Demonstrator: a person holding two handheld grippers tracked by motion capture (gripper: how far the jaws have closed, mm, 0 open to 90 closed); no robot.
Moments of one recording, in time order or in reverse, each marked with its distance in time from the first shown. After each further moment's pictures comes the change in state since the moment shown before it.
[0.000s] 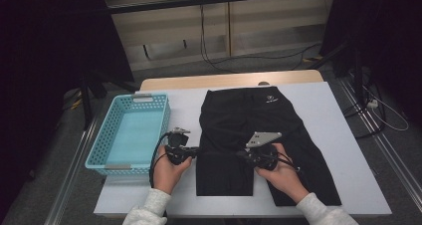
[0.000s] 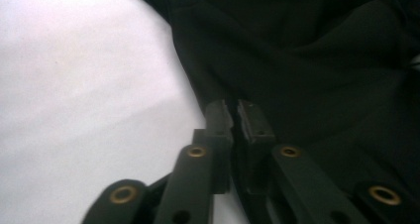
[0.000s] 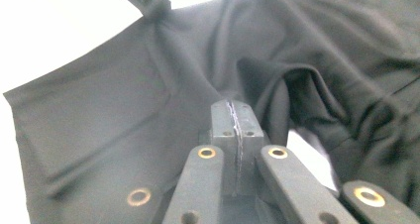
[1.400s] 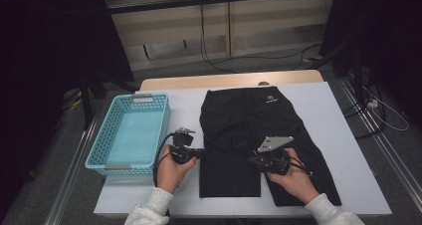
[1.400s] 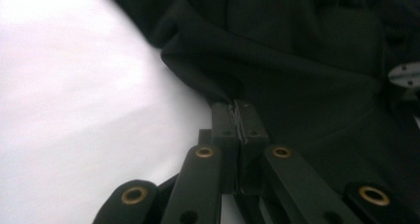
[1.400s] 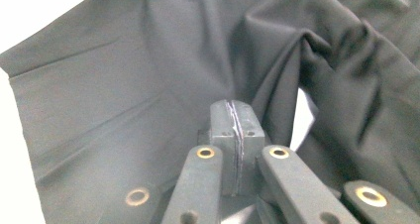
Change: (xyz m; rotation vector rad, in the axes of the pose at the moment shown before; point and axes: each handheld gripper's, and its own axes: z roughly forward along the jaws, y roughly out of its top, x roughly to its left) left arm -0.005 0.005 -0.001 0.024 -0.066 -0.037; right arm -0.007 -0.024 -0.015 0.053 0.012 0.041
